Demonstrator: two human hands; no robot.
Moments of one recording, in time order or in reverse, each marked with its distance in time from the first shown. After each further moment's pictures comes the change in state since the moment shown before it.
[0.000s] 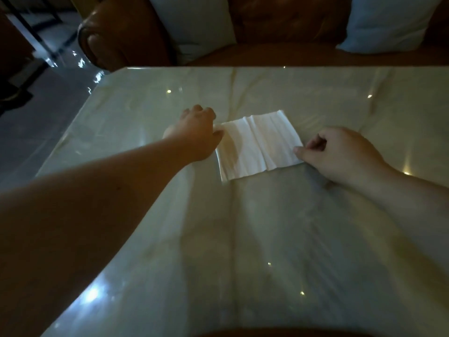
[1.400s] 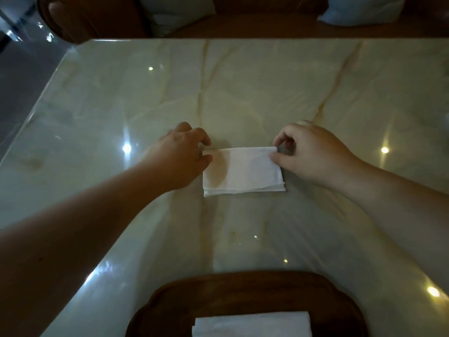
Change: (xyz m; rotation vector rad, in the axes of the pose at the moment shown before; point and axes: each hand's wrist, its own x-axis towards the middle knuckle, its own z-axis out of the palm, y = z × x) left_hand -0.098 0.044 -0.007 -0.123 -0.140 0.071; right_hand -0.053 0.009 -0.016 -0.038 -0.137 -0.234
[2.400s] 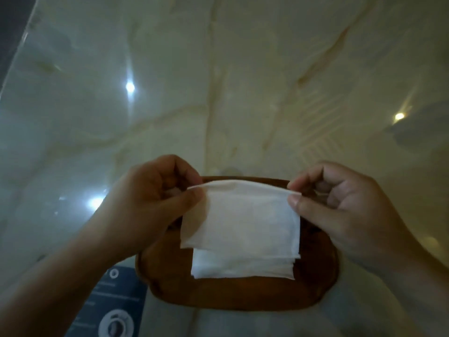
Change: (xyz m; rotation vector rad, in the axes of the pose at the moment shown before) left_hand -0.209 0.049 -0.026 -0.790 -0.129 -0.331; right_hand -0.195 -0.055 -0.017 0.934 -0.183 0.252
